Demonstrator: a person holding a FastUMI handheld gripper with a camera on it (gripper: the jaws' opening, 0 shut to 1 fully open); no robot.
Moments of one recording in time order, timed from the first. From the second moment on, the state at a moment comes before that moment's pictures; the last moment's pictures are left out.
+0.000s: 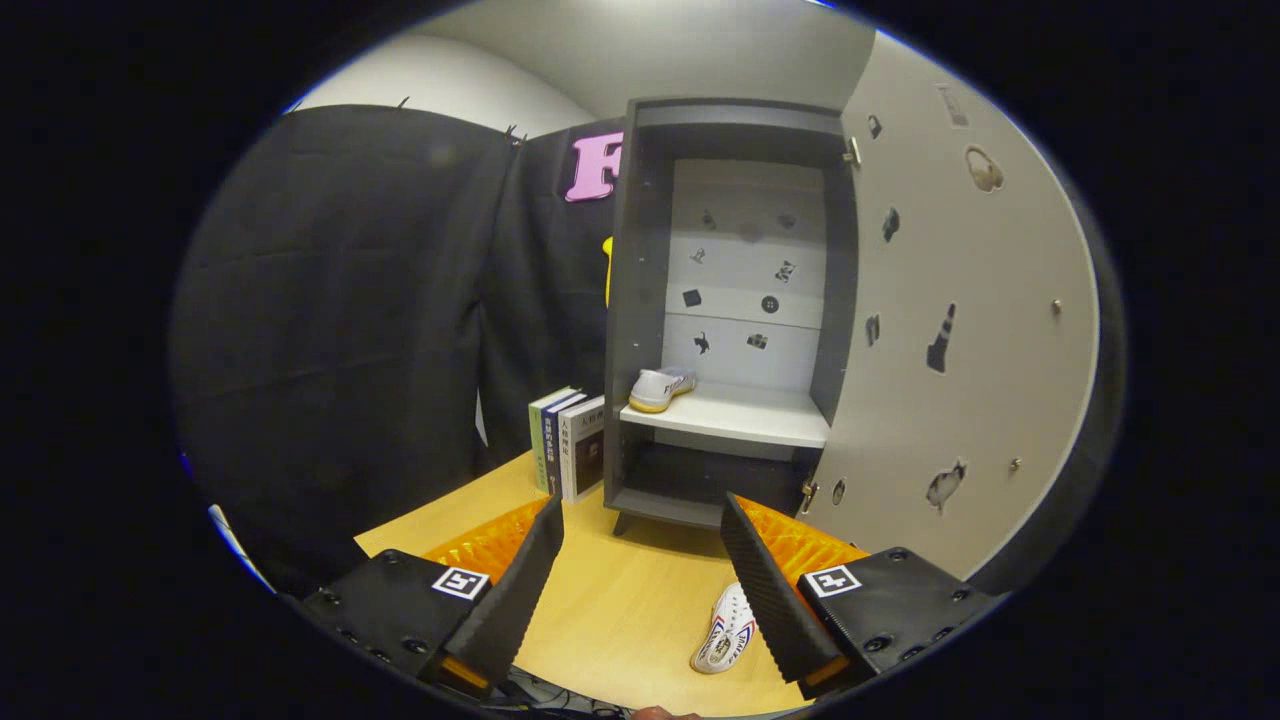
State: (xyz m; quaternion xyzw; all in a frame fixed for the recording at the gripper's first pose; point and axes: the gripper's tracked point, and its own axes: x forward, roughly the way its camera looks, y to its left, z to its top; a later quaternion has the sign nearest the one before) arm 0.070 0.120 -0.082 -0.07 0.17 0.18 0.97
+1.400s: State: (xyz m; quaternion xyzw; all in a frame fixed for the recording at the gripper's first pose) arm 0.153 -0.003 -0.449 -0.09 0.53 0.03 0.84
